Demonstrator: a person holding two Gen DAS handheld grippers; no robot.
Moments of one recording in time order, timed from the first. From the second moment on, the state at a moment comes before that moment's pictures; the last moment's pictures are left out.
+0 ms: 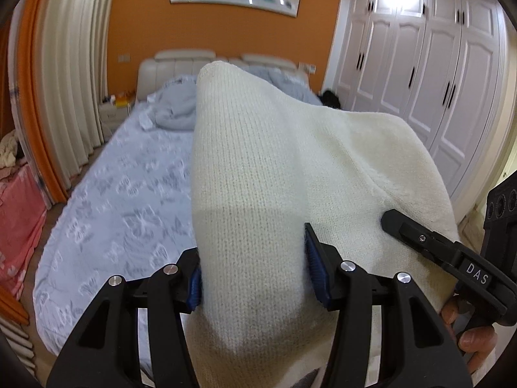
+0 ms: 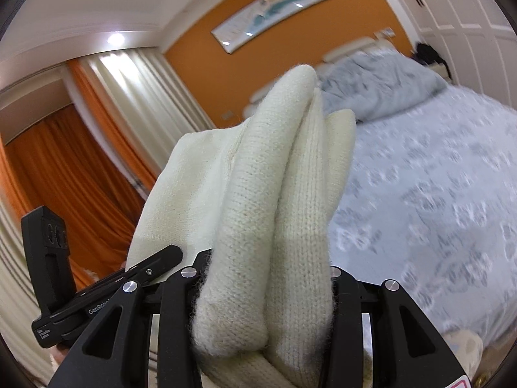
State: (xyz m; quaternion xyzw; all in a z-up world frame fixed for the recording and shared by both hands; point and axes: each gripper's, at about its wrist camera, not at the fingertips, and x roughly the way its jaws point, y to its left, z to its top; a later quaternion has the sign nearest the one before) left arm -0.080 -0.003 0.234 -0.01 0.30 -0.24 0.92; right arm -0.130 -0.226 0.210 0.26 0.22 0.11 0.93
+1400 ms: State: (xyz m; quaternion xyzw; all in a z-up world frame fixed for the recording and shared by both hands) left arm 0.053 0.083 -0.046 -0.15 0.47 -0.20 0.85; right arm 0.010 -0.187 -0.047 0.30 0.42 0.06 0.85
